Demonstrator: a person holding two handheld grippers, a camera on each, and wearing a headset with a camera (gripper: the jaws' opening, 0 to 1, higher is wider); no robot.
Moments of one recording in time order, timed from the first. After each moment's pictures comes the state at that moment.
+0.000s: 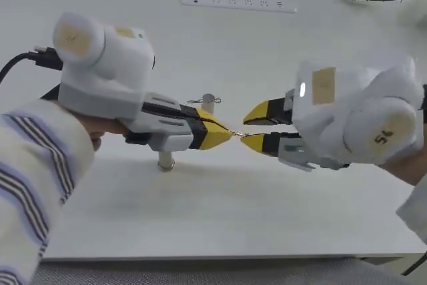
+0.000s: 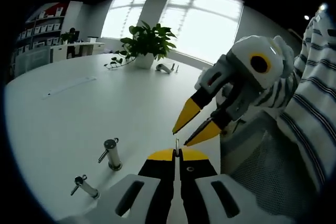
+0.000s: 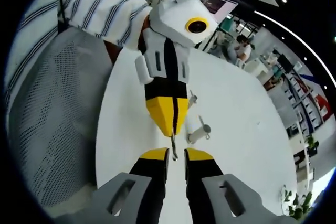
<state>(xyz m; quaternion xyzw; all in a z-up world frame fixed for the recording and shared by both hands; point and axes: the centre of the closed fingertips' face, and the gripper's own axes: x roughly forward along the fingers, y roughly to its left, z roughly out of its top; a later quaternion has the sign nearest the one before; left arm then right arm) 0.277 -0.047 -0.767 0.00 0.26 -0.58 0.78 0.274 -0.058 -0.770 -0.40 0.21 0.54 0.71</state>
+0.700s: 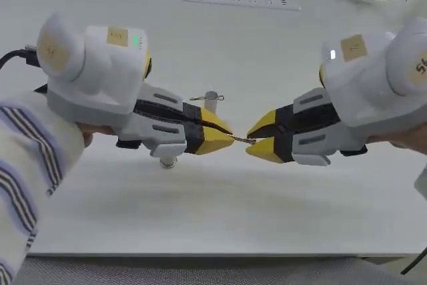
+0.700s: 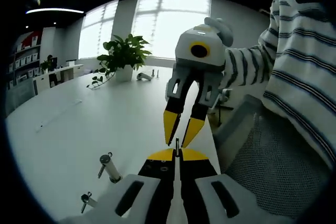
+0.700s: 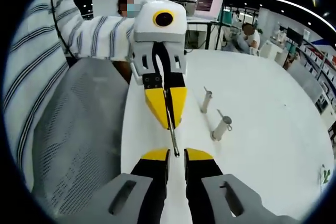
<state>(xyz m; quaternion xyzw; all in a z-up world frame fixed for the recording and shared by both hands) 0.258 -0.048 -0.757 0.07 0.18 -0.64 0.74 0.260 -0.058 -0.781 -0.27 0.28 0.61 0.69</state>
